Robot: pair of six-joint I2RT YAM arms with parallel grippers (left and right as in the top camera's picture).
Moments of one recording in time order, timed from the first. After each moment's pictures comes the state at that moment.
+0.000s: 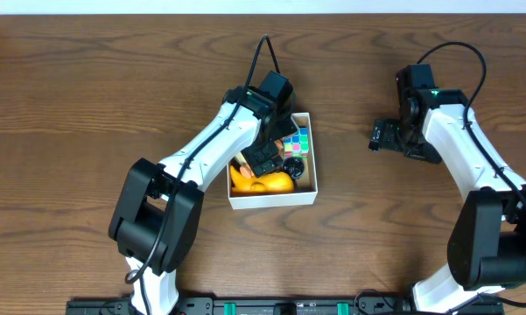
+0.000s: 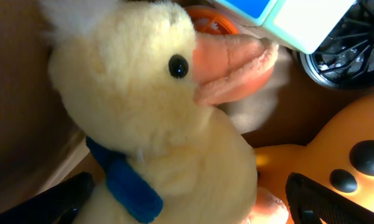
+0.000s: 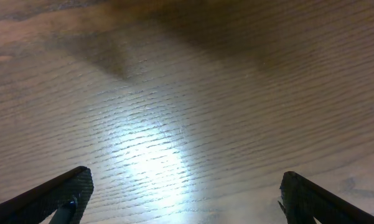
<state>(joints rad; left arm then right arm) -0.54 1.98 1.50 -0.99 -0.09 0.49 0.06 1.78 1.28 -0.97 0.14 0.35</state>
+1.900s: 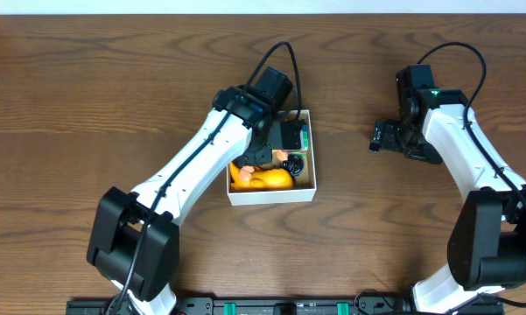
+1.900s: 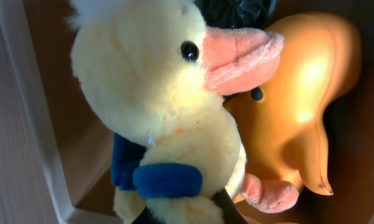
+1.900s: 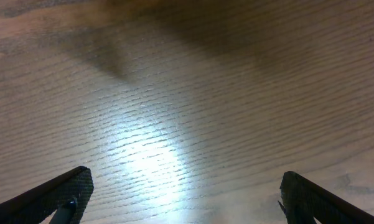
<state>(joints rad) -0.56 1.83 1.50 -1.06 -0.05 0.93 0.06 1.78 1.28 -0.98 0.15 0.35</state>
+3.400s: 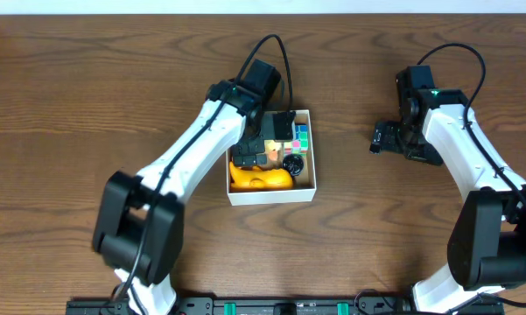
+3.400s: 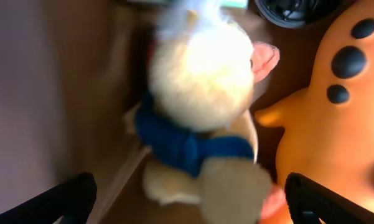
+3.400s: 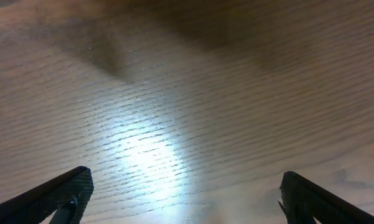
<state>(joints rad) -0.50 1.88 1.50 -0.96 -0.06 0.97 0.06 1.78 1.28 -0.99 0.16 0.34</state>
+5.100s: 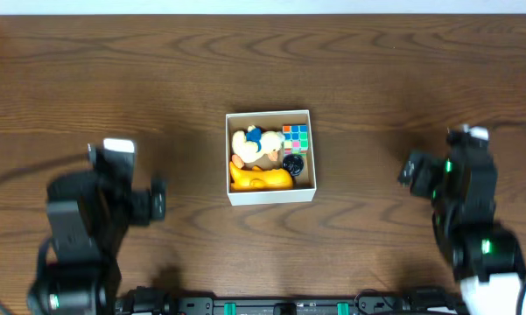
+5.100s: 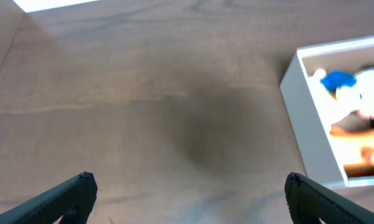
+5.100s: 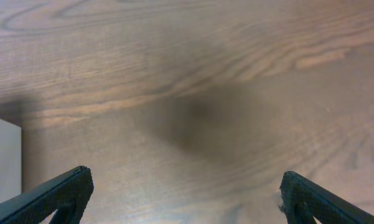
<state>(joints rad) 0.04 0.65 0.93 -0.96 -0.01 0.17 0.08 0.77 0.73 -0.67 0.28 0.29</state>
